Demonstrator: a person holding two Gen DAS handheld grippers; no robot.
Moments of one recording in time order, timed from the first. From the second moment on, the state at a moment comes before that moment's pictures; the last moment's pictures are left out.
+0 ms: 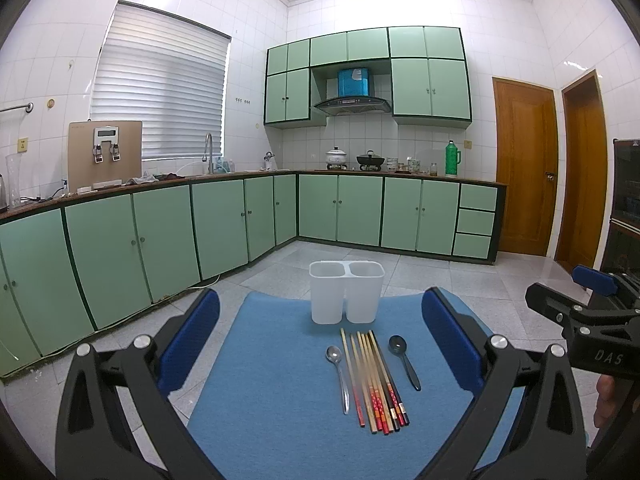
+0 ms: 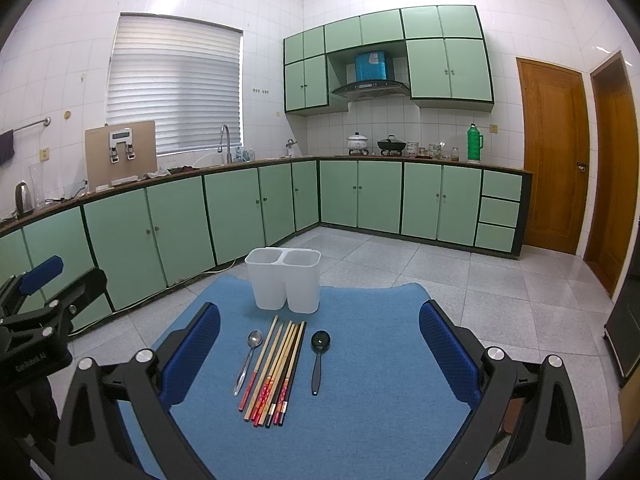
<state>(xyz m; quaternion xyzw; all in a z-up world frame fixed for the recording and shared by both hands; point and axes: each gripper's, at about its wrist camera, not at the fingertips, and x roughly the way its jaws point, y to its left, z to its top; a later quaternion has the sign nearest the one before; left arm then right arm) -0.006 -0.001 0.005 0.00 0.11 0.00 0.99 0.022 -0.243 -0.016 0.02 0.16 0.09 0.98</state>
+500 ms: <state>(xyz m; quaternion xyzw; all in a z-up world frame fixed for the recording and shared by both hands) -0.005 -0.002 0.004 0.00 0.11 0.00 0.99 0.021 -0.243 -0.016 0.02 0.16 0.09 0.98</state>
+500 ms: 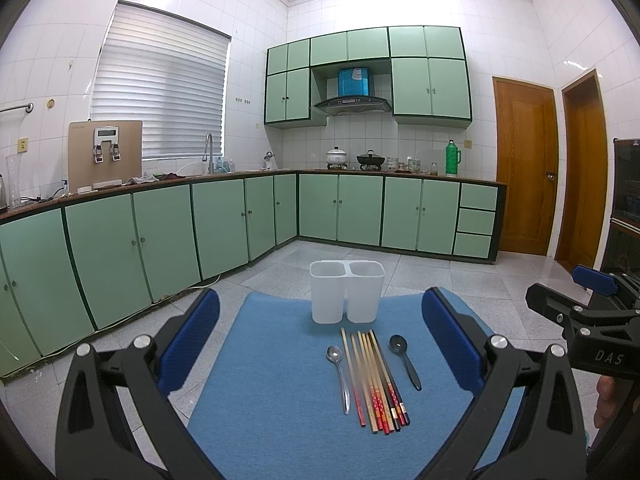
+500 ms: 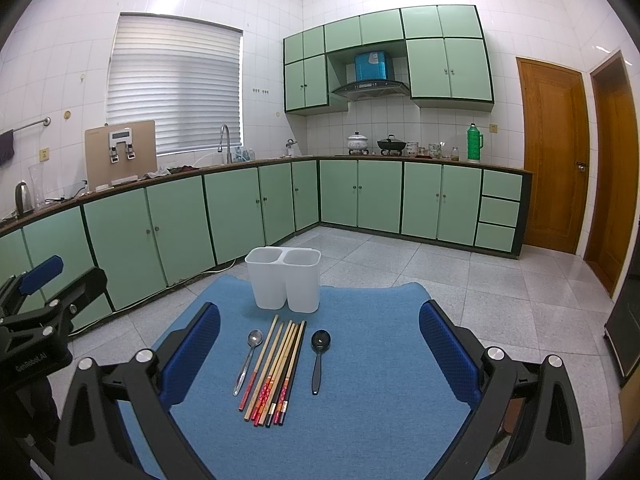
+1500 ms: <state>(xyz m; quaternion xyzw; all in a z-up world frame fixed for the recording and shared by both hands) -0.004 -0.002 0.002 0.00 0.11 0.00 0.99 0.021 -0.242 -0.016 0.02 0.16 0.09 0.98</state>
